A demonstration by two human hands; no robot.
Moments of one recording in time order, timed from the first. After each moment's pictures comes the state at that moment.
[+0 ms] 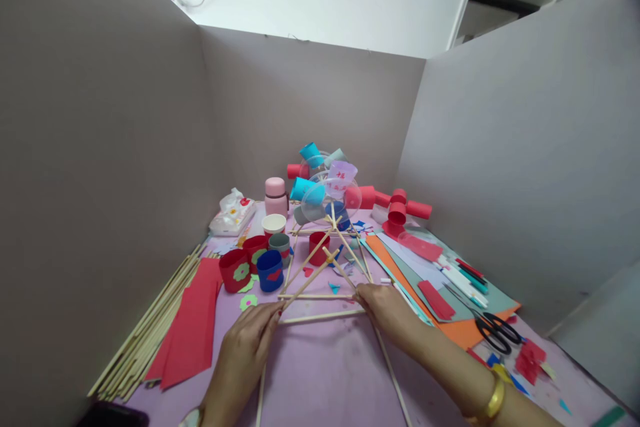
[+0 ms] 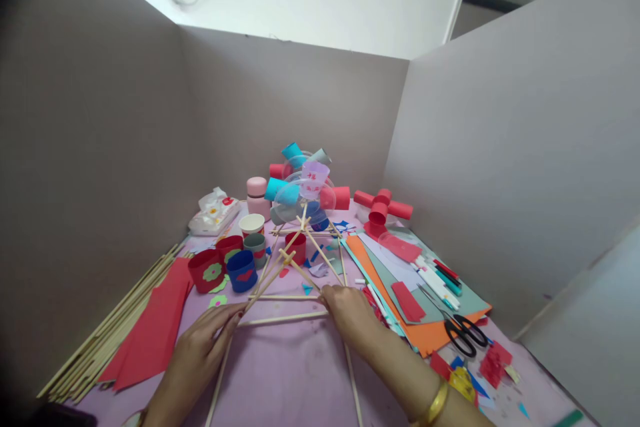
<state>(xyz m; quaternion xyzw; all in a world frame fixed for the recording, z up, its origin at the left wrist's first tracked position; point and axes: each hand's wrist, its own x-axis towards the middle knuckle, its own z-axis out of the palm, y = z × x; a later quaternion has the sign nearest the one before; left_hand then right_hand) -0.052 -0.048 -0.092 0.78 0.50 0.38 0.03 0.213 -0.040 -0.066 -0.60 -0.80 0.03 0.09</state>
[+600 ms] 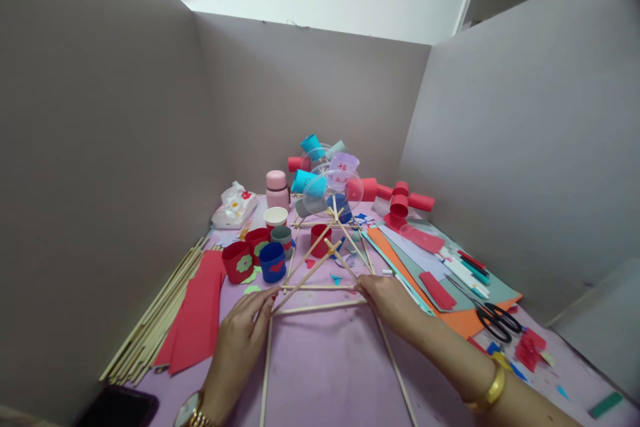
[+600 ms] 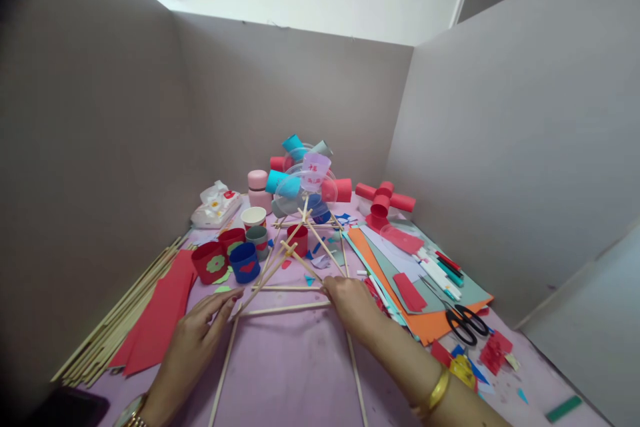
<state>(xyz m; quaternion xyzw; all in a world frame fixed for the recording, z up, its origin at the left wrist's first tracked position) -0.057 -0.047 -0.088 0.74 0.53 0.41 0.07 0.211 -0.044 -0.057 -0.60 -0.80 0.03 0.08</state>
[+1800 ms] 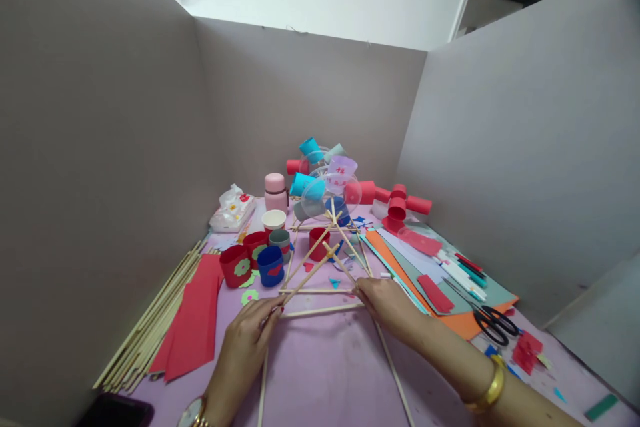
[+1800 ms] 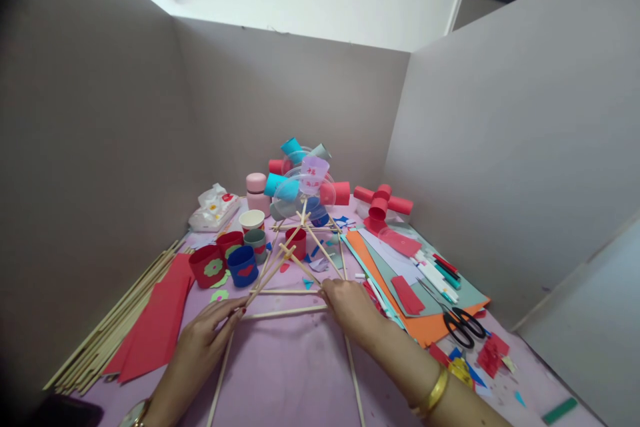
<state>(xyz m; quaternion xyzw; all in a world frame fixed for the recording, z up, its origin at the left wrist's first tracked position) -0.052 -0.045 -0.092 0.77 0.50 0.38 0.08 0.211 -0.043 -0.057 -0.59 -0.80 0.01 0.07</state>
